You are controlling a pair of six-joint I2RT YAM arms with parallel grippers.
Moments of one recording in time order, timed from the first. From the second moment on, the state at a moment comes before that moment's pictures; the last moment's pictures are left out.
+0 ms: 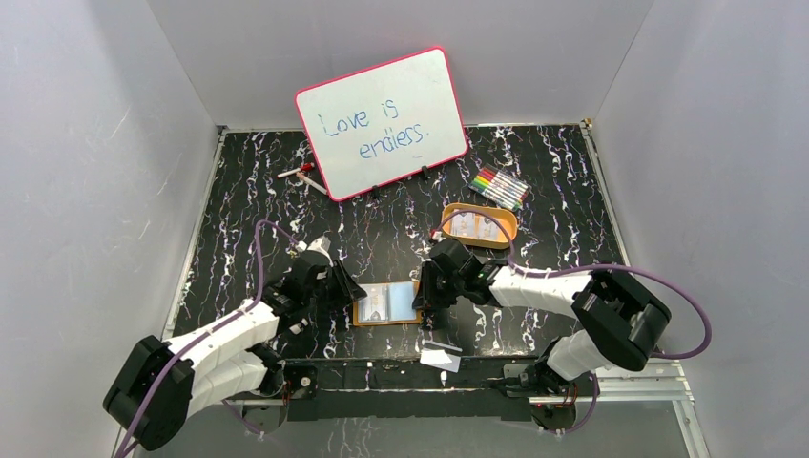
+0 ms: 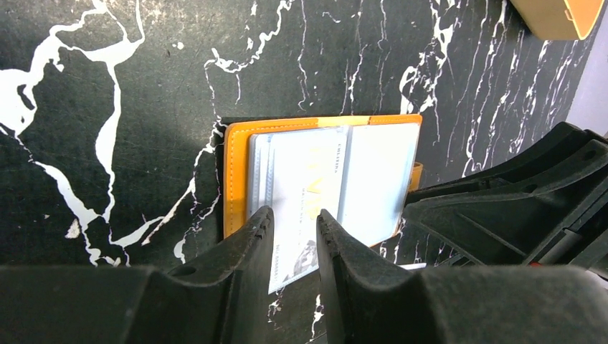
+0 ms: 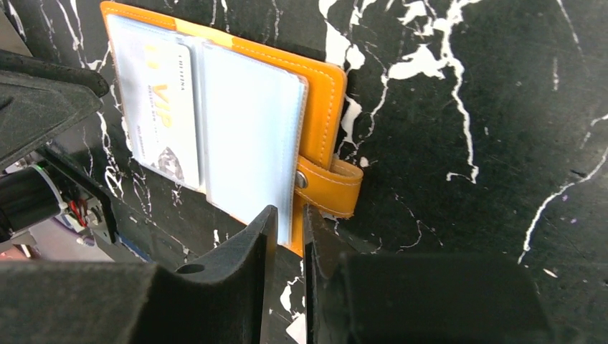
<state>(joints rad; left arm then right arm) -0.61 1.00 0.34 -0.09 0.10 -0.94 0.91 1.45 0.65 -0.11 -0.16 0.84</state>
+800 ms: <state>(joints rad) -0.61 1.02 0.31 -0.08 0.09 -0.95 0.91 1.41 0.59 0.04 -0.23 0.87</state>
